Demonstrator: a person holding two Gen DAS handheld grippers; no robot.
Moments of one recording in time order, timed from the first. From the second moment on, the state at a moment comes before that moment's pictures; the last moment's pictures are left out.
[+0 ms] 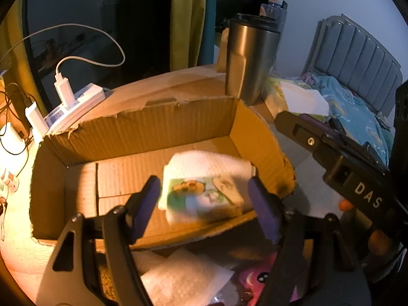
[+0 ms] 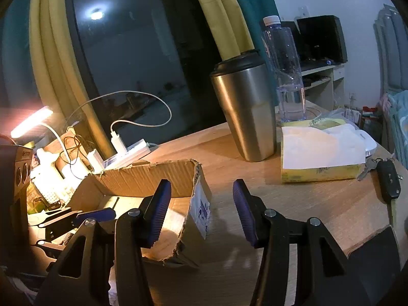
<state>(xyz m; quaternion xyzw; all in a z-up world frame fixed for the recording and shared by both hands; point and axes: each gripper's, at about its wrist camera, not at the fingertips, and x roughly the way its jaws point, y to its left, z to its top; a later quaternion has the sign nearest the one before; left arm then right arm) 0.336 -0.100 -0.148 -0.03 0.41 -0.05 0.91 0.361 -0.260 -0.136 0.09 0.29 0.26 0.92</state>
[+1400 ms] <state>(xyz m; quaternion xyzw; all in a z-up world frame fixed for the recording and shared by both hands) 0.256 -0.060 -0.101 -0.07 0.33 -0.01 0.94 0.295 -0.234 -0.105 0.04 0.30 0.27 0.92</state>
